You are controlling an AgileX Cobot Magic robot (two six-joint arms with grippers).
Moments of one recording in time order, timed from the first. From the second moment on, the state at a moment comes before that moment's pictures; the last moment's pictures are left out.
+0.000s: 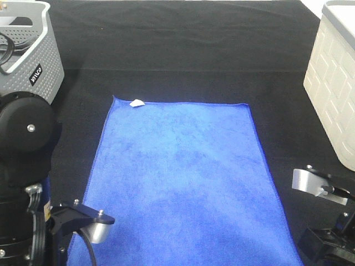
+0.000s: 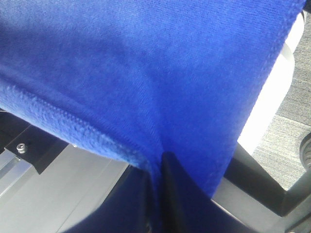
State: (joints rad) left arm -0.78 1.69 -0.78 -0.45 1.18 0.08; right arm 0.25 1.40 -0.49 0.56 1.13 -0.19
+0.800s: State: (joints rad) left arm -0.78 1.69 -0.81 -0.52 1.12 0.05; right arm 0.25 1.40 -0.50 0.54 1.12 -0.20
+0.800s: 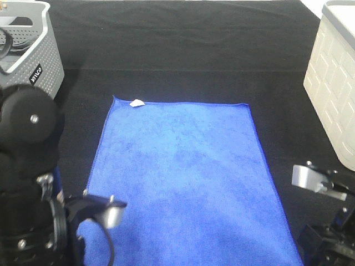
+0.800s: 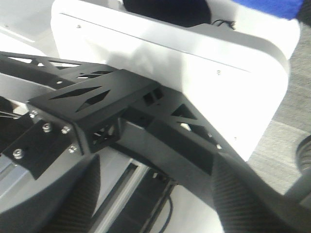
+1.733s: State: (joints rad) left arm -0.33 1.81 -1.35 -0.35 1.04 0.12; right arm 0.02 1.62 -1.22 0.36 1.15 -0.24
